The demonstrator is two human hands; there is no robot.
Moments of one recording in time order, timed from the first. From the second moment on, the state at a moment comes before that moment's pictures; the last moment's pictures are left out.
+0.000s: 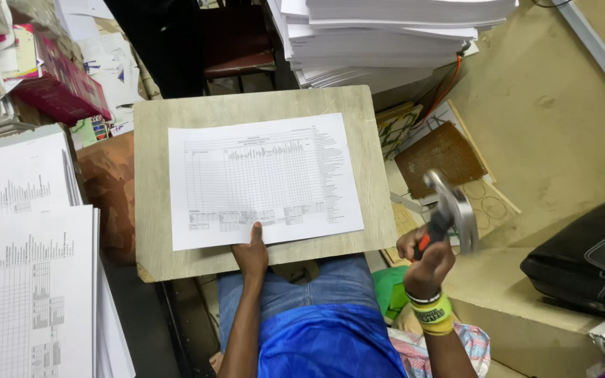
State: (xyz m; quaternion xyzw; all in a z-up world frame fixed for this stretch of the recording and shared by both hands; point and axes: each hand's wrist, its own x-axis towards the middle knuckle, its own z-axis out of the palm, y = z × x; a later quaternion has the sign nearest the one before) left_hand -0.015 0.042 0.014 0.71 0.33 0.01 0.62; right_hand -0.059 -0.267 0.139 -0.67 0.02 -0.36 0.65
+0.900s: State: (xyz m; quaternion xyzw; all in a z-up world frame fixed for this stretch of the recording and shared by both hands) left_hand -0.018 0.036 0.016 0.70 0.33 0.05 0.63; right_hand -0.049 -0.266 0.088 -0.74 0.17 0.07 0.65
